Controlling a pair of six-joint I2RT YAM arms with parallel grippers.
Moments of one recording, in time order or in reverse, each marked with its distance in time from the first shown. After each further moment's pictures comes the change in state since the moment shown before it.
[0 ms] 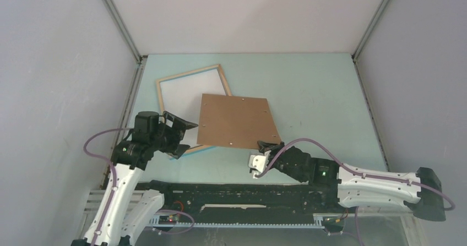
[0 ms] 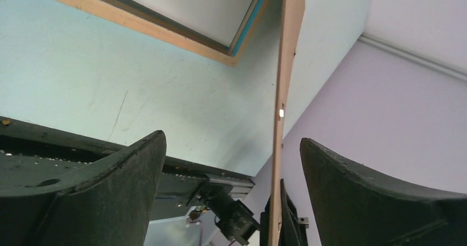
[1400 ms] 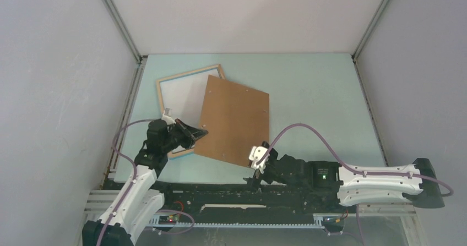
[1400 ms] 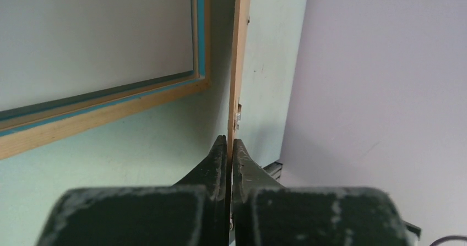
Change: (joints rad) left arm 0.016 0.031 -0.494 0.859 0.249 0.190; right arm 0.180 0.050 0.090 -0.164 -0.036 0.654
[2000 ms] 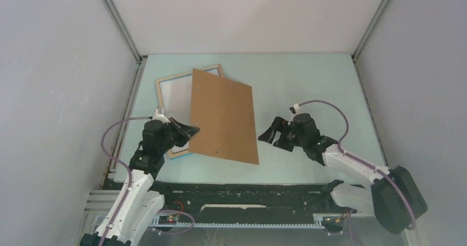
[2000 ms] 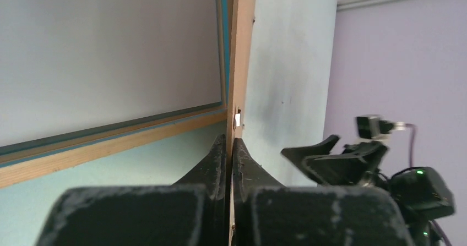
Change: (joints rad) left arm 0.002 -0.065 0.113 -0.184 -0.177 0.184; right arm -0.885 0.193 -0.105 0.164 -0.515 0.922
